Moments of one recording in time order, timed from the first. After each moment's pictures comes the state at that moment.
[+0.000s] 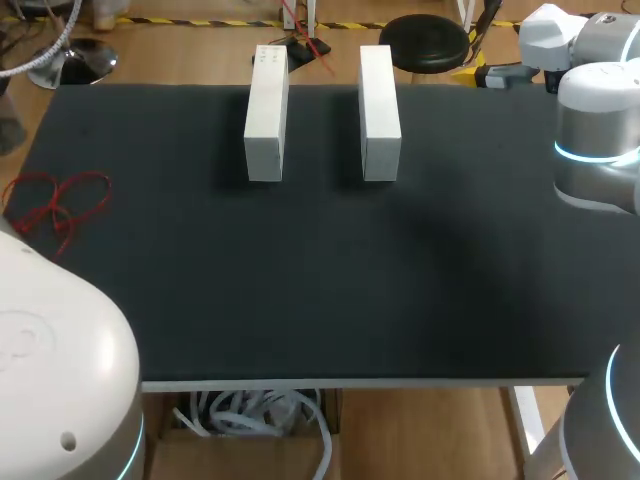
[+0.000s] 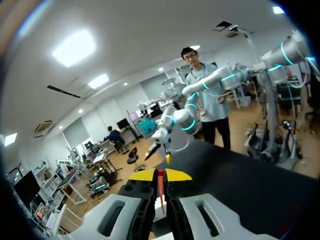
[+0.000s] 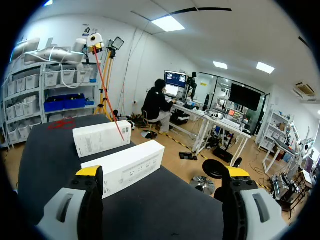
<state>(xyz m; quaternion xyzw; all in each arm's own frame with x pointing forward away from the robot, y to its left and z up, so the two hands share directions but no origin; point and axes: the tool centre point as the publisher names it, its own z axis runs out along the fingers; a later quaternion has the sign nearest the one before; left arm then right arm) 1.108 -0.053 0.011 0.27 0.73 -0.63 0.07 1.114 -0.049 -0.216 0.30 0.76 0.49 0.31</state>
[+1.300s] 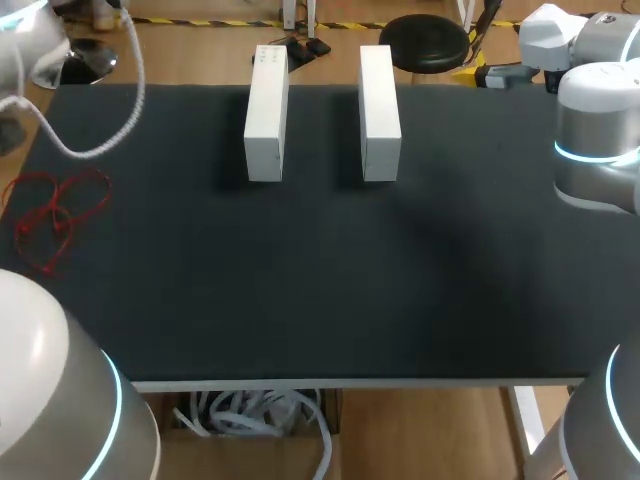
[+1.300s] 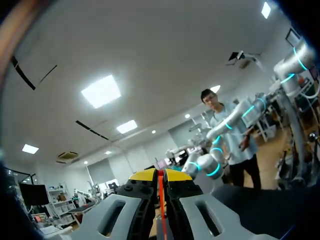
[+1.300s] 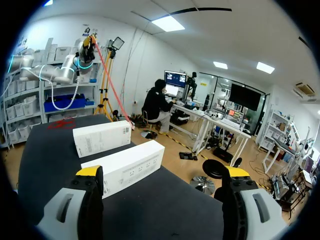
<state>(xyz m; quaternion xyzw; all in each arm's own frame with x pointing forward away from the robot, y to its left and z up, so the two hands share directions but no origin) 1.074 -0.069 0.051 0.20 0.54 -0.81 0.11 1.114 -0.049 -0.216 0.30 0.76 0.49 0.31</state>
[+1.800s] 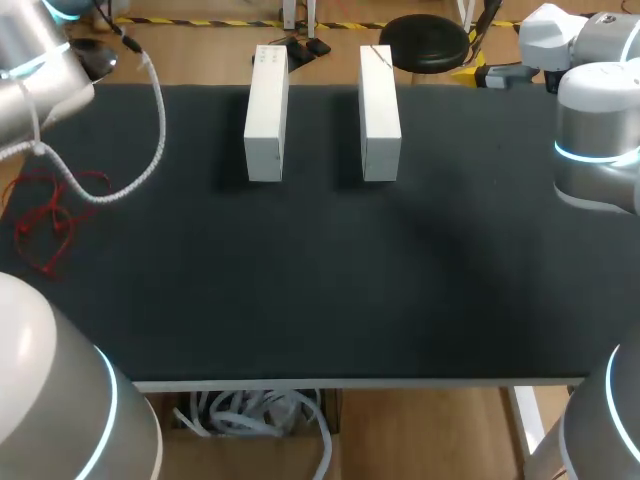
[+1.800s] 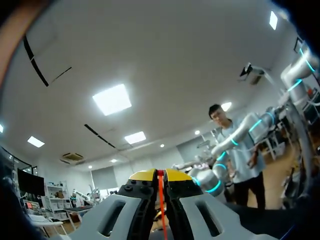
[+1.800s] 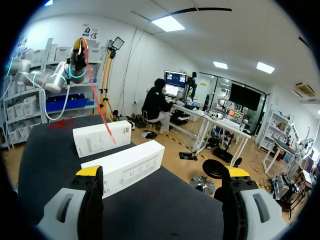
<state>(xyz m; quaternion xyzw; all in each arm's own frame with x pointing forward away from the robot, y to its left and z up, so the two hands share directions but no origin) 1.038 -0.080 0.033 0.14 0.49 -0.85 0.10 1.114 -0.049 -0.216 0.30 0.76 0.49 0.31</state>
